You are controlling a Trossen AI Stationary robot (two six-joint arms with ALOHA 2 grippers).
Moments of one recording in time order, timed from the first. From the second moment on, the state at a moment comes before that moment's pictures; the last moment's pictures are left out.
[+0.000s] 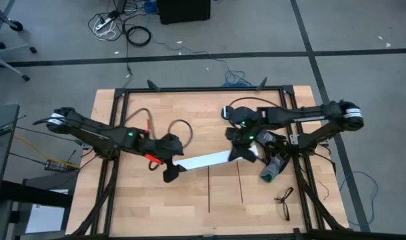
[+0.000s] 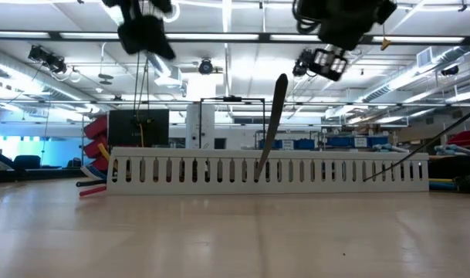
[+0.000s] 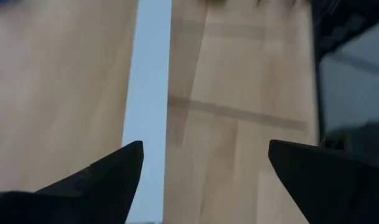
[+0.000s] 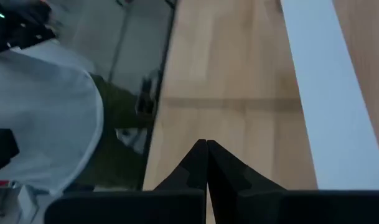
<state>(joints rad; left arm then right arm) -0.27 1.32 1.09 -0.55 -0.11 -0.53 -0.07 1.39 1.03 -0.39 -0.68 0.27</state>
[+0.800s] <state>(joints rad) -0.27 1.75 1.09 -0.50 0.12 -0.34 0.02 1.49 0.81 -0.71 -0.52 0.14</state>
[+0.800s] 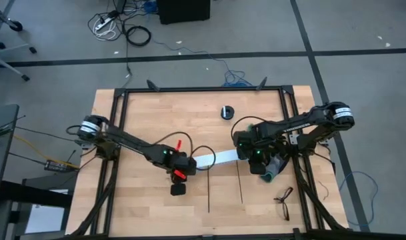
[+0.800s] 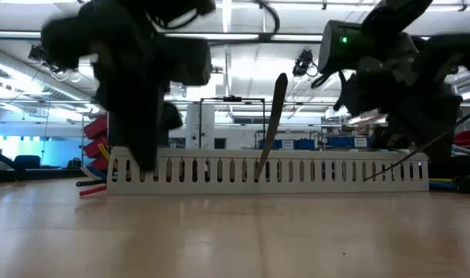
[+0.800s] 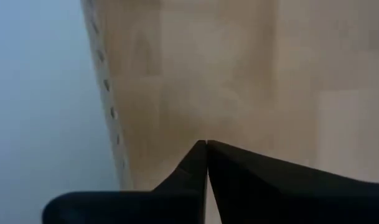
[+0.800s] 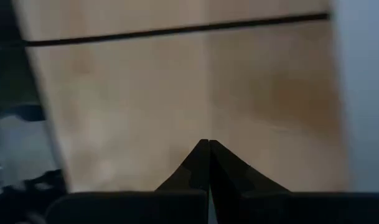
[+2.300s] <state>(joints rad) 0.16 1.71 1.09 -0.65 -0.14 0.05 -0.30 1.56 0.80 -0.33 -0.22 0.24</state>
